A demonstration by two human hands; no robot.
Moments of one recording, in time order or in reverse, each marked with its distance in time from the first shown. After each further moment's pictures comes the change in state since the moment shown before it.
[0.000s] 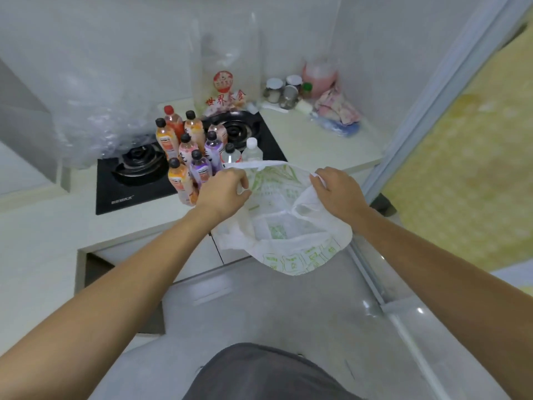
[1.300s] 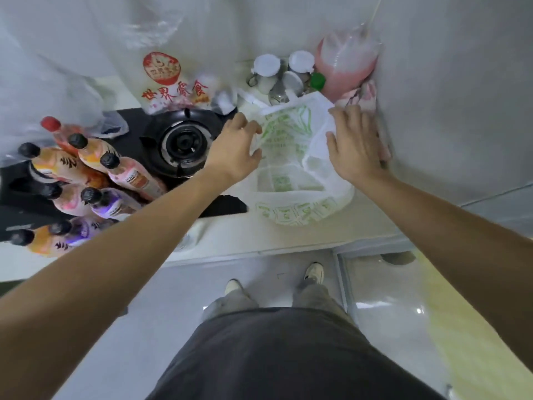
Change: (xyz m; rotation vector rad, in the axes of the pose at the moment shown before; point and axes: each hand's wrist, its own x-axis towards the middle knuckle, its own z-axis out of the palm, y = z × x) left_hand 0.455 0.050 0.131 0.073 0.020 -0.167; right_hand 0.430 0.301 0.045 -0.277 -0.050 -0.192
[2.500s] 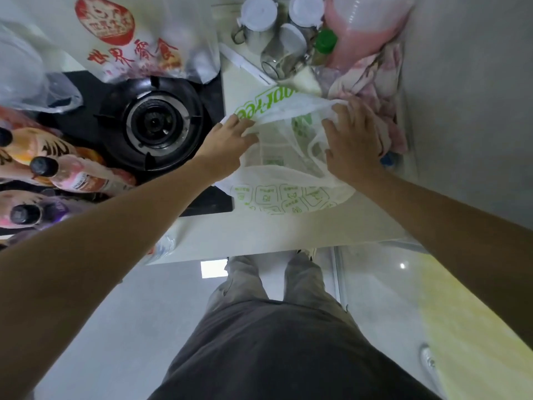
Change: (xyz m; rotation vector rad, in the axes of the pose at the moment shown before) left_hand 0.065 -0.053 0.096 0.349 -0.298 0.207; right_hand 0.032 0.040 0.089 -0.247 -0.295 -0.176
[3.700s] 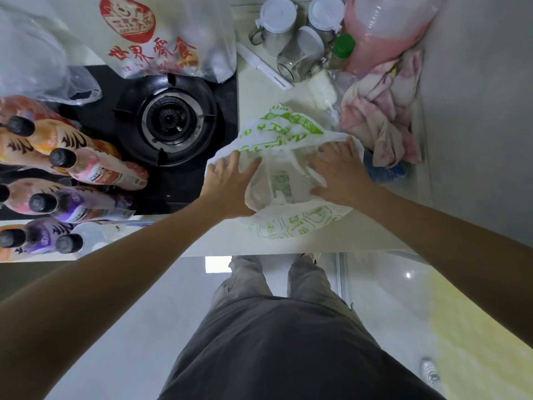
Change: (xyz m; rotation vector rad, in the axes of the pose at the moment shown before) left_hand -0.063 0.043 0.013 0.007 -0.253 -0.278; right_hand -0.008 -0.022 0.027 0.190 -0.269 -0.273
